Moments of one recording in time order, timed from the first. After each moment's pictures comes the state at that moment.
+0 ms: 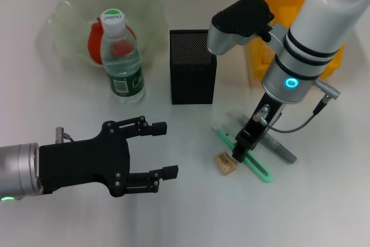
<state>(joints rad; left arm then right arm) -0.36 -2.07 0.99 0.54 1.72 1.70 -0.97 1.08 2.09 -1.49 -0.57 -2.48 -1.42 2.64</state>
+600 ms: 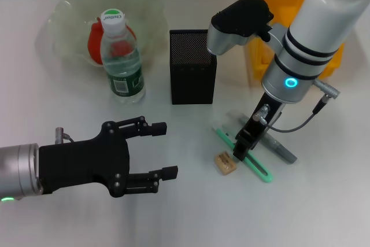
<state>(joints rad) -0.36 -2.07 0.99 0.53 1.72 1.70 -0.96 1.09 2.09 -1.50 -0.57 -2.48 -1.42 2.65</state>
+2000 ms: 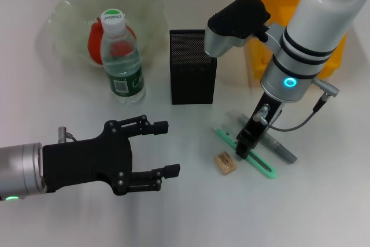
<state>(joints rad) -0.37 -2.07 0.99 0.51 1.72 1.68 -0.94 1.09 2.09 -1.54 -0.58 -2.48 -1.42 2.65</state>
